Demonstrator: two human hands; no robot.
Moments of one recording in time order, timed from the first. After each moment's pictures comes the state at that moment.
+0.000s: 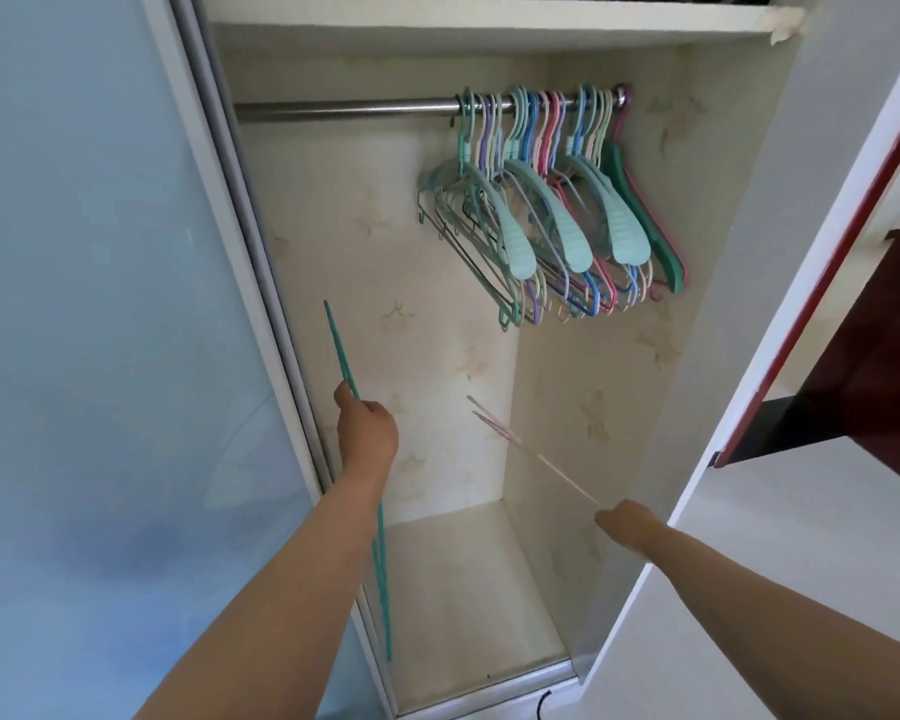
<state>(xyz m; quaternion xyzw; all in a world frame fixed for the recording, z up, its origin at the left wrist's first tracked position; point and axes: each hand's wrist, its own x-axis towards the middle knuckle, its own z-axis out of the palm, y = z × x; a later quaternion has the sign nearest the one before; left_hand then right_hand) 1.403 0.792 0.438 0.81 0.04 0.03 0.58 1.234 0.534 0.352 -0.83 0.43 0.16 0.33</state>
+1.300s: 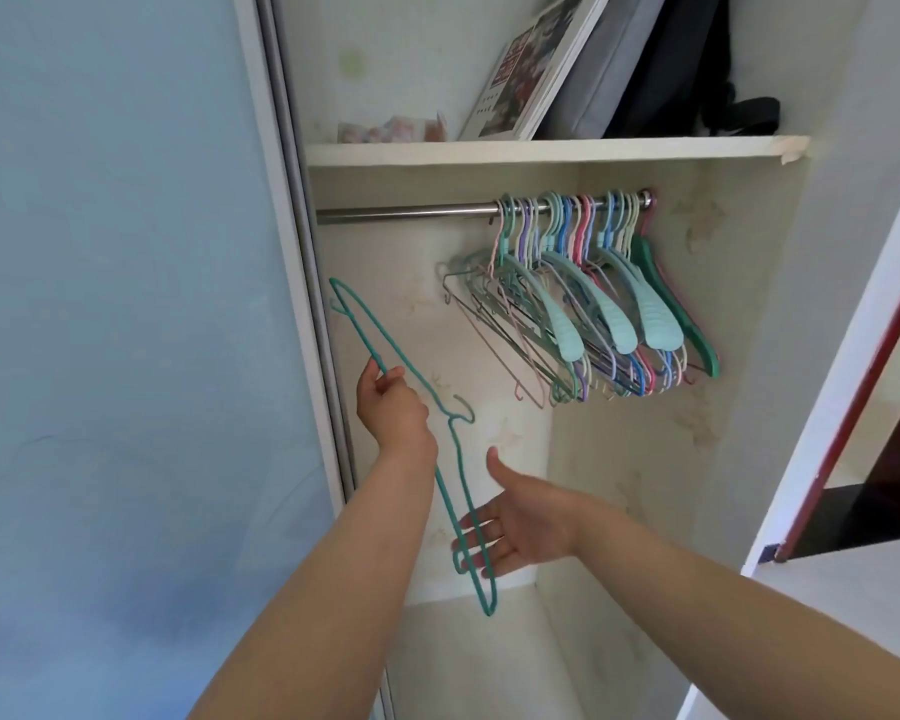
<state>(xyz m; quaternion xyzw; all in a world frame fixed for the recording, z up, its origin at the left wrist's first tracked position) 1.426 0.772 0.547 0.43 0.09 0.10 0.89 1.328 0.649 0.484 -0.57 0.20 0.31 0.73</state>
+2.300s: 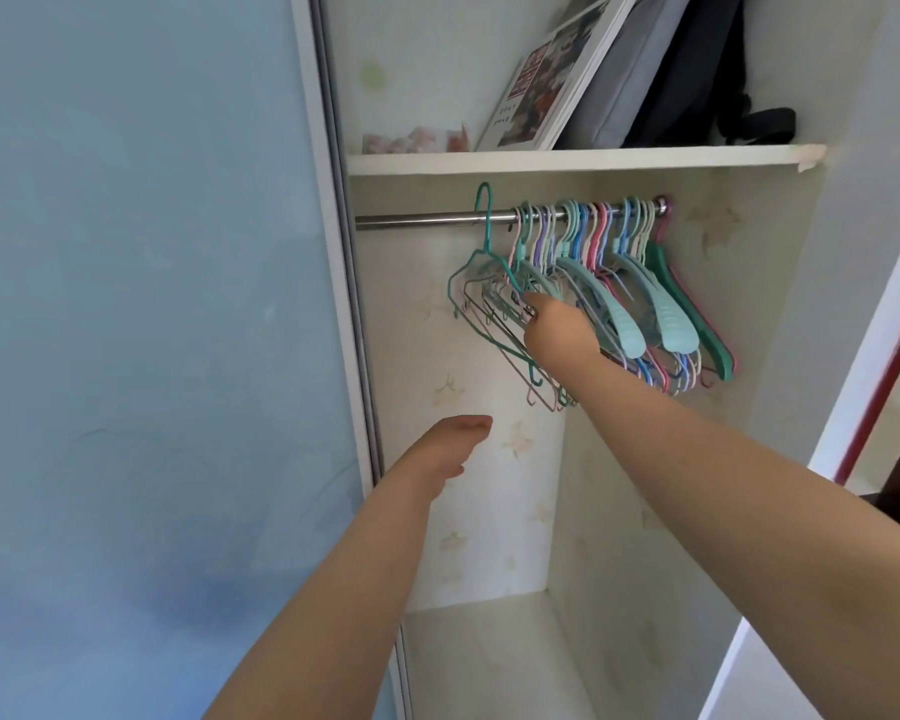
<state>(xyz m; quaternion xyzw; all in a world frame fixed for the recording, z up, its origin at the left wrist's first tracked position) 1.401 0.798 0.532 0.77 -0.13 -0.23 0.58 1.393 0.638 0.626 -0.93 0.14 -0.29 0.20</state>
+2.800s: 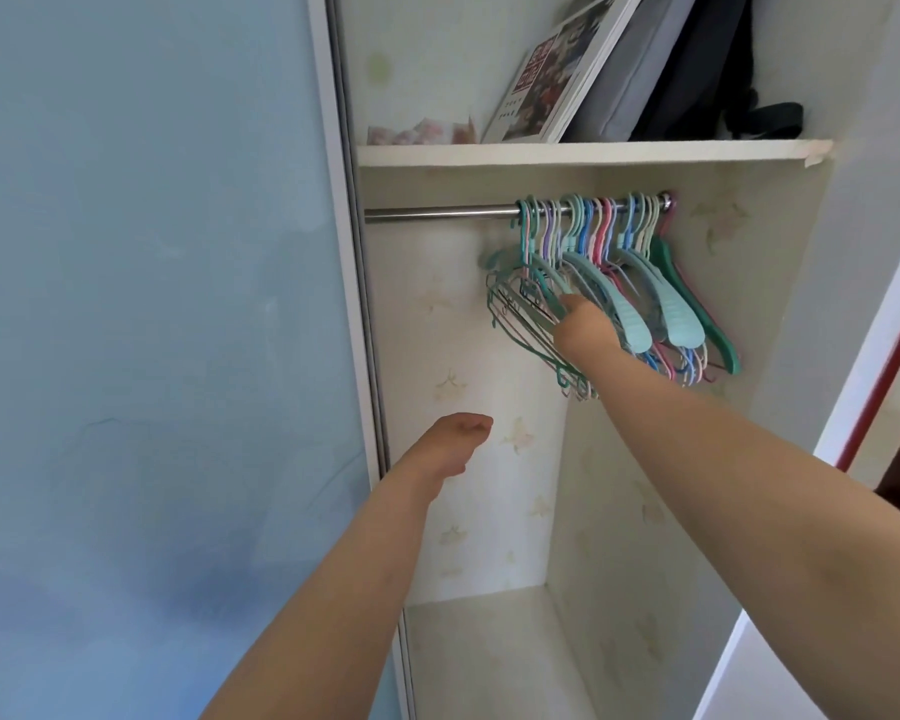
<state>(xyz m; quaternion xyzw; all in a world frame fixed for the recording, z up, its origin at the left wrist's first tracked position) 1.398 0.807 0.526 0.79 -0.16 -0.20 0.56 1.408 0.605 0.616 -0.92 0.24 -0.23 0.22</state>
